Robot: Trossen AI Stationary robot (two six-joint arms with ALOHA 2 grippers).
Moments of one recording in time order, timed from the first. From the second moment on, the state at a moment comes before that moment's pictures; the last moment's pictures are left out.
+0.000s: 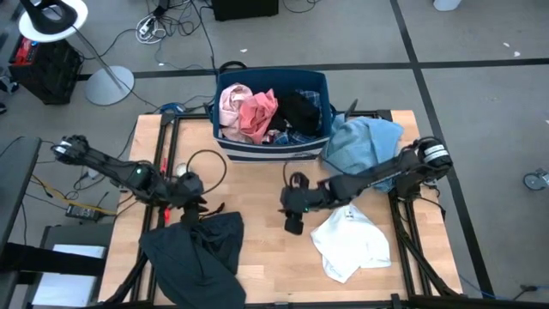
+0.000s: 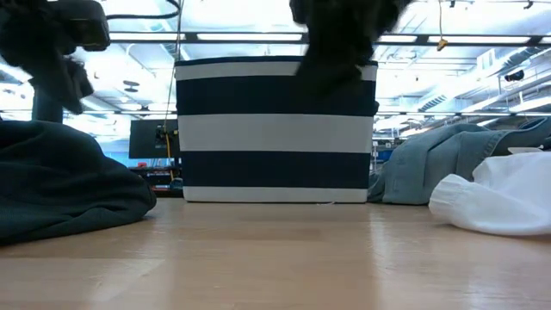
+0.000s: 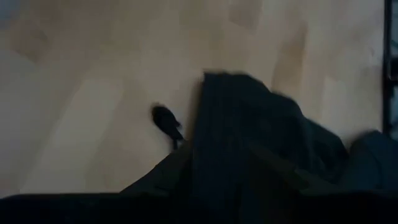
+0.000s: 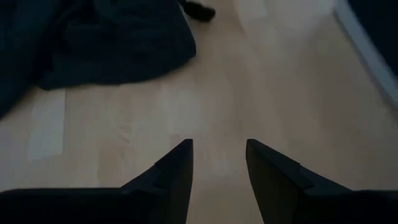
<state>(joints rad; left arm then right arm) -0.39 0.73 0.59 -0.76 -0.17 -0.74 0.26 1.69 1.20 -0.33 0.26 0.39</state>
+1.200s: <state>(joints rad) -0.60 1.15 0.65 -0.67 0.00 -1.03 0.50 1.70 0.69 0.38 0.51 0.66</state>
